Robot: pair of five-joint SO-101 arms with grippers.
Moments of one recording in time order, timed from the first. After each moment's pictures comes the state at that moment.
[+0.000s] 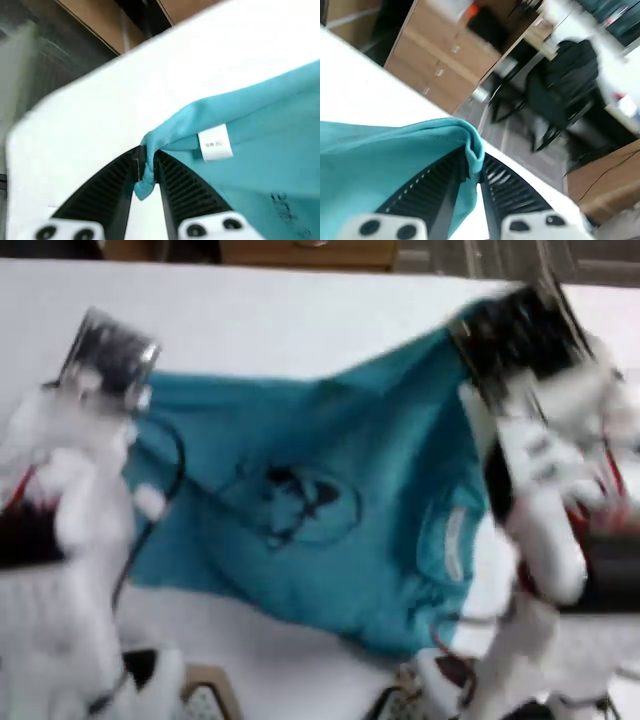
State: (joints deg) left arm -16.3 -38.3 14.5 69.9 -32.7; right arm -3.6 -27.1 -23.3 79.9 38.1
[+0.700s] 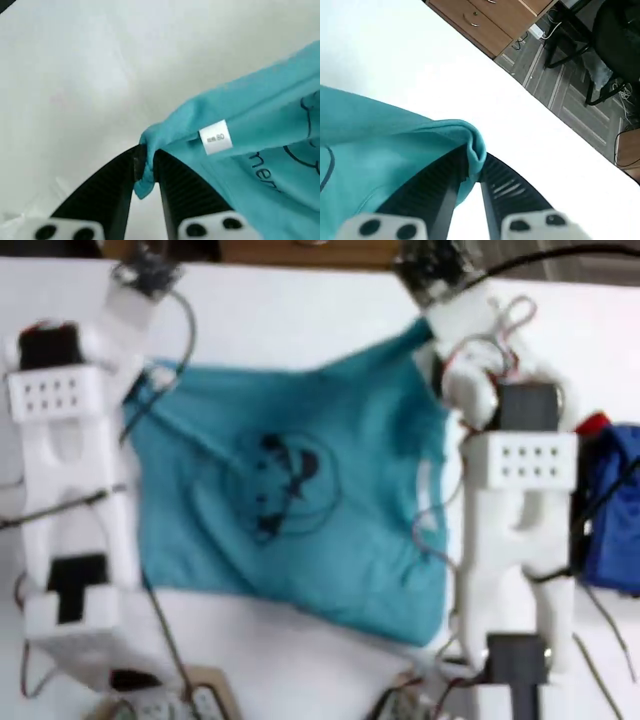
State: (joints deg) left arm -16.1 9.1 -26.4 85.8 -37.1; right arm -4.4 -10.6 -11.2 67.4 38.1
